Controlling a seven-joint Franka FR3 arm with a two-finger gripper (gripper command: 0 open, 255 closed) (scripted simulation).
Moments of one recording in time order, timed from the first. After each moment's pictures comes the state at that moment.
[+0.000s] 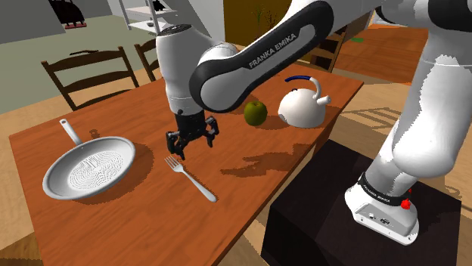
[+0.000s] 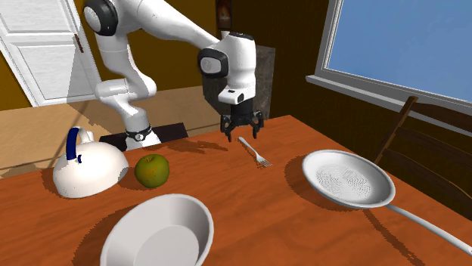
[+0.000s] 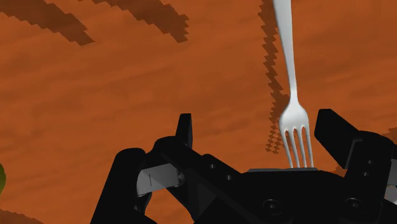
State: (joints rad) arm 0.11 0.21 0.61 -1.95 -0.13 2.14 0.96
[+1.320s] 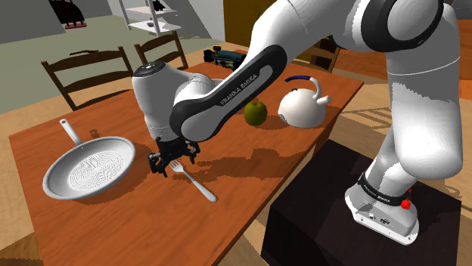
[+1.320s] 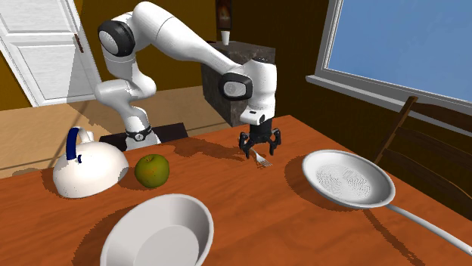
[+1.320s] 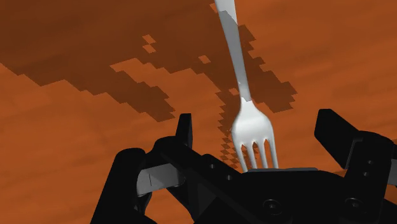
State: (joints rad) arm 0.25 0.49 0.55 -1.75 -0.33 2.19 1.12
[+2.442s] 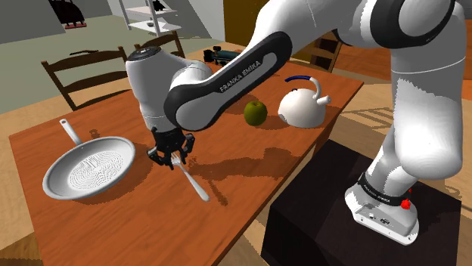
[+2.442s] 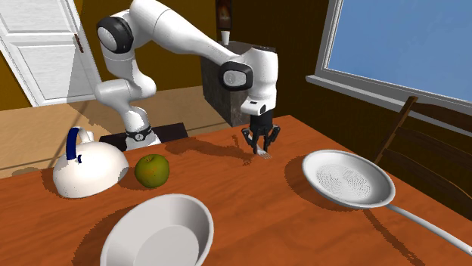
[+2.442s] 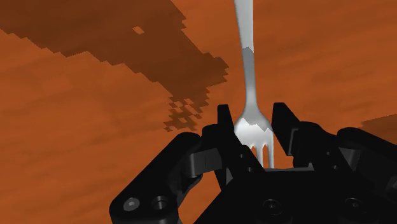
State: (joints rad) arm 0.24 0.45 0.57 -1.72 -0.31 2.13 1.11
